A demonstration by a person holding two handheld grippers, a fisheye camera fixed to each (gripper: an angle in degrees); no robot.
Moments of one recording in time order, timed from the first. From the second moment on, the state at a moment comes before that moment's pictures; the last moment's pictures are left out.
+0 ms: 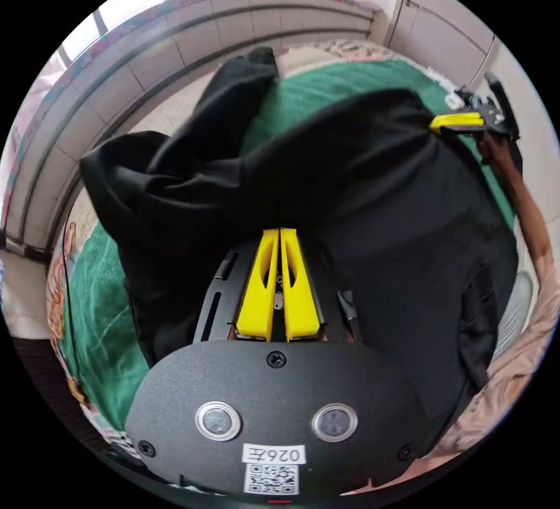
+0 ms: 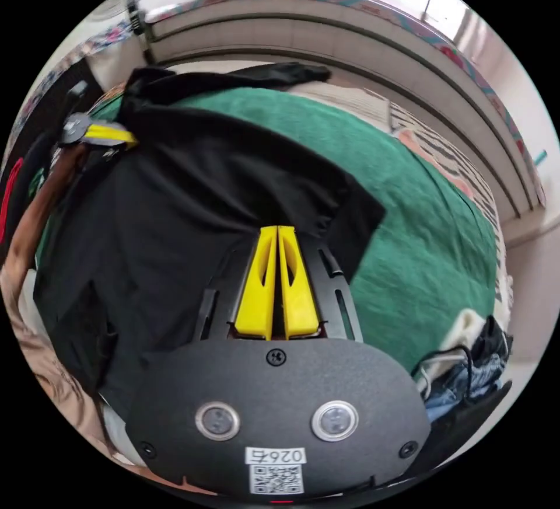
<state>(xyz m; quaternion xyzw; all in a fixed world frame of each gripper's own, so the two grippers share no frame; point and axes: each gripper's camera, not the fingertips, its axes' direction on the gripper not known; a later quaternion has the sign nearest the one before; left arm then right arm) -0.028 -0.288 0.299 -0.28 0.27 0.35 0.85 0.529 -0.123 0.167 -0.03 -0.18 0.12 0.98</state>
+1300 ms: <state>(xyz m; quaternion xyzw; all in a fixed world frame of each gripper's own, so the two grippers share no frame) -0.365 -0.170 -0.262 0.06 0.43 0.38 0.81 0.296 -0.050 -0.092 0.04 -0.26 0.17 0.95</state>
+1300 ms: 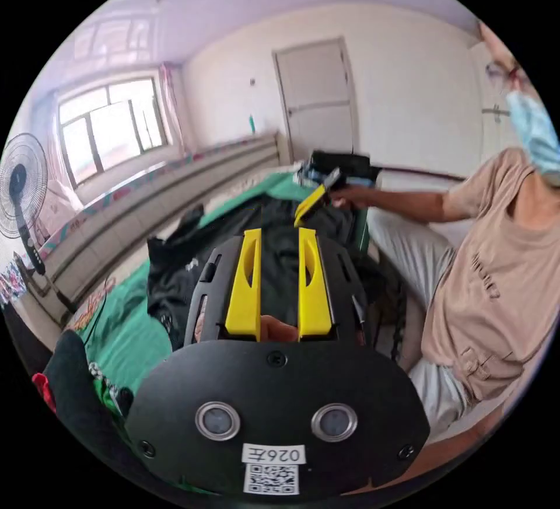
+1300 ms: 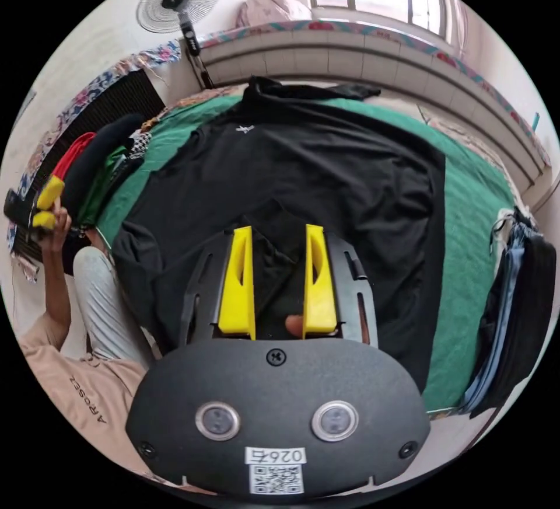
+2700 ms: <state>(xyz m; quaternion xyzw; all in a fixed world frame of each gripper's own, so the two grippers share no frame) -0.243 -0.175 0.074 -0.28 0.48 0.35 0.76 0.405 -0.078 0.068 0.09 -0.27 0.23 0.93</state>
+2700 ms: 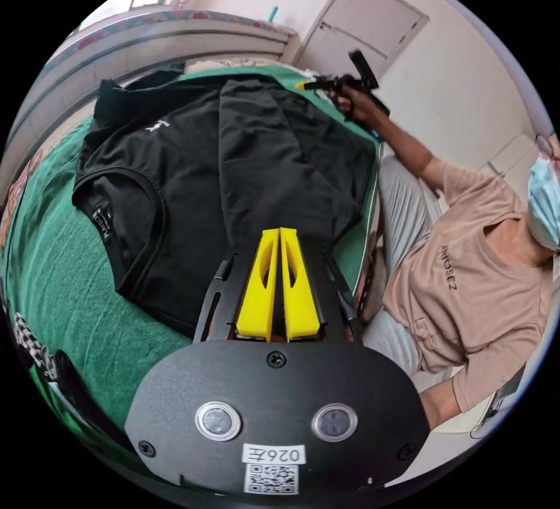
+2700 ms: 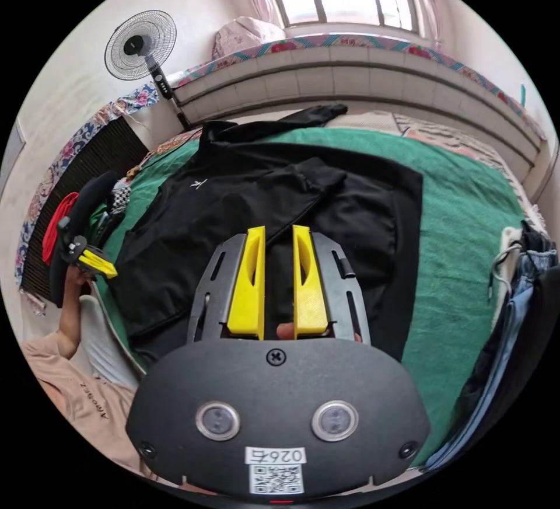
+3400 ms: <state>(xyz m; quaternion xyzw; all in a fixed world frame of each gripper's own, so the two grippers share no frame) -0.175 -0.081 0.066 -0.30 0.35 0.42 0.78 0.392 -0.239 0.186 0.00 -0.12 0.28 0.95</state>
